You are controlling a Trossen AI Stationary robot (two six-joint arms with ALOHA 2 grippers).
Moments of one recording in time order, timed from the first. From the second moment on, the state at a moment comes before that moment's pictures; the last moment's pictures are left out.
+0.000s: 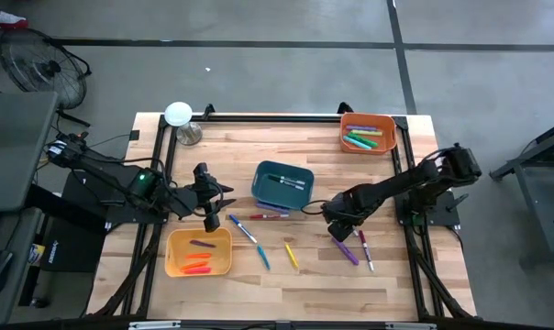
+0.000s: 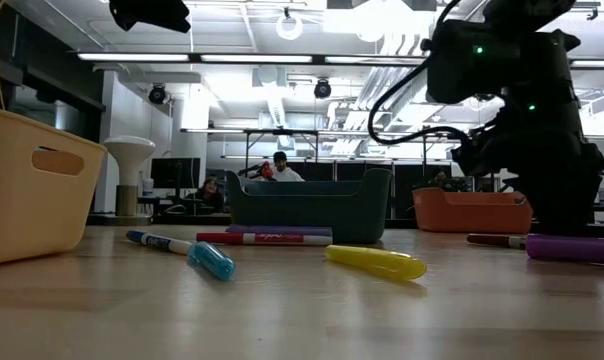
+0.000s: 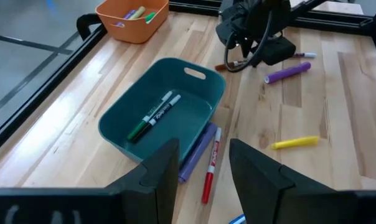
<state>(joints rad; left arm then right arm) -0.42 1.00 0.94 -0.57 -0.61 -0.42 0.19 1.65 0.79 -0.75 -0.11 1.06</state>
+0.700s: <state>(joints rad) -0.42 1.00 0.94 -0.58 -0.61 -0.37 0.25 1.67 0.79 -0.73 -0.03 1.13</state>
